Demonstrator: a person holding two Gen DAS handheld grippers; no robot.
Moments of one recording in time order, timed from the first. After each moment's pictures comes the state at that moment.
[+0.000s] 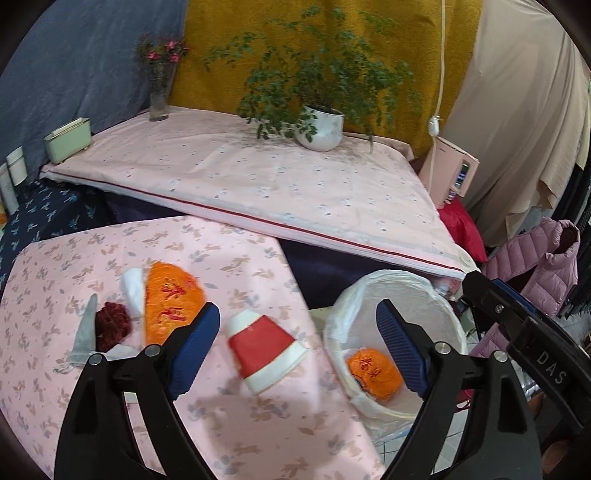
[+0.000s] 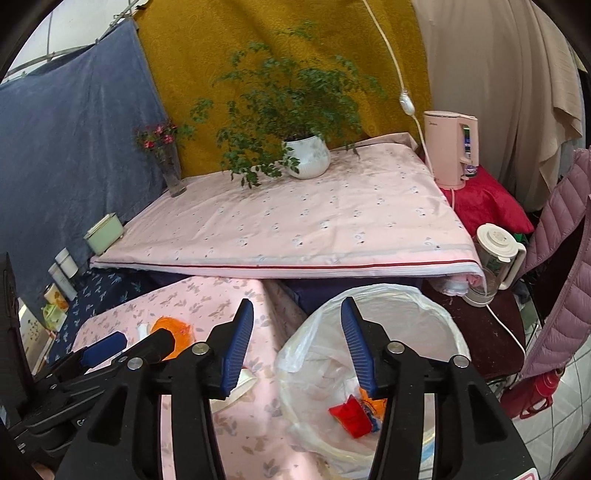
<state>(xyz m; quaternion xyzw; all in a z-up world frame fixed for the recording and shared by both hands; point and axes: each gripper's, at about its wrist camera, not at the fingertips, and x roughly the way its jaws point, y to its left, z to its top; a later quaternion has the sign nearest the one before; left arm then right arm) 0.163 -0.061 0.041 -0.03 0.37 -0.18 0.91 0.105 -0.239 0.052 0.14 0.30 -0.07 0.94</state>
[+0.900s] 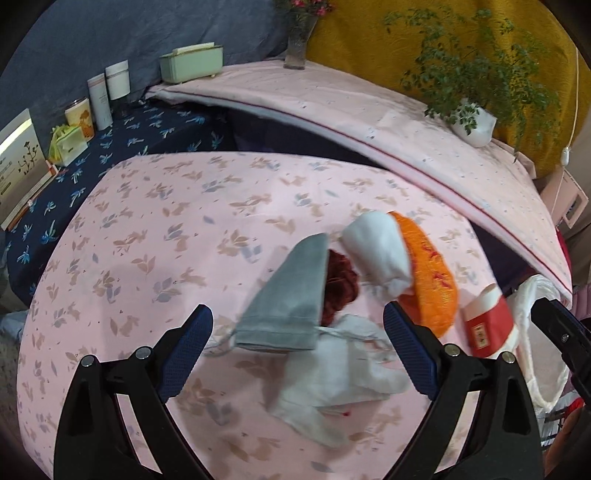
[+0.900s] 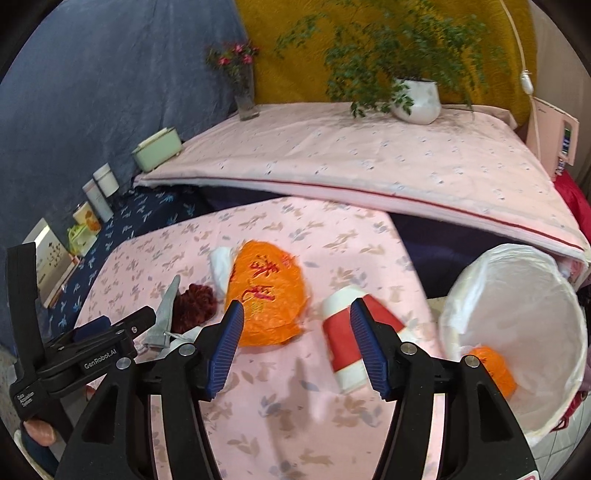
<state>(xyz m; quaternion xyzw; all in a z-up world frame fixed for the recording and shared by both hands) 0.209 0.150 -0.051 -0.07 0.44 -0.01 0.90 0.178 -0.068 -0.023 0.08 0.39 0.05 0.92</state>
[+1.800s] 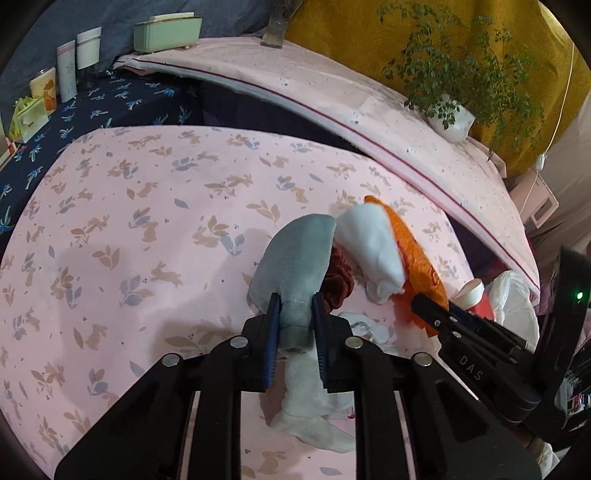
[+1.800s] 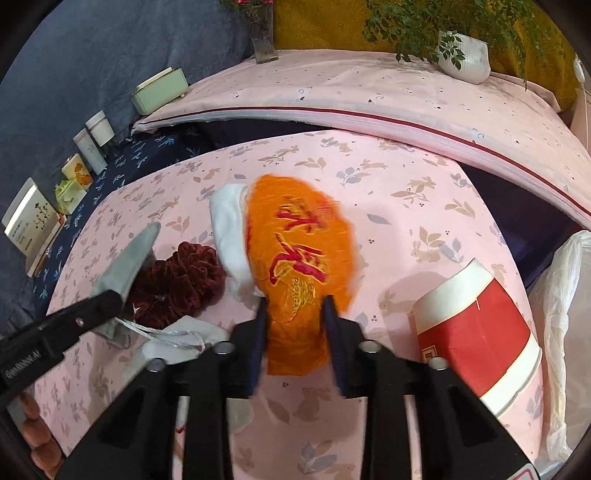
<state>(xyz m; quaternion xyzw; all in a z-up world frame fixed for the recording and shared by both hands) 0.225 0.172 -0.061 -0.13 0.46 -0.09 0.88 0.233 -0.022 -0.094 0.06 0.46 0.07 0.89</state>
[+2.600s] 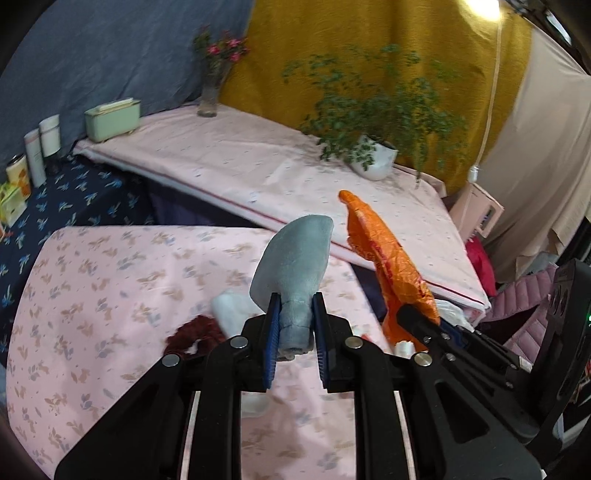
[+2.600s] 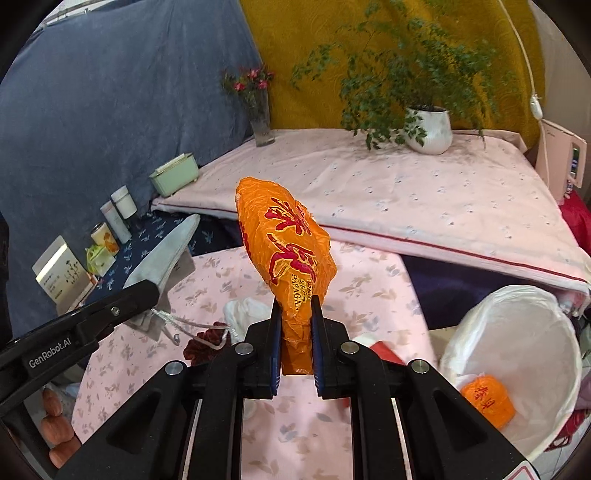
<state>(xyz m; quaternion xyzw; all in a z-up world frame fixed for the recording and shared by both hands) 0.189 0.071 0.065 -0.09 0.36 -0.17 0.91 0.169 -0.096 0.035 0.09 0.34 0.06 0.94</state>
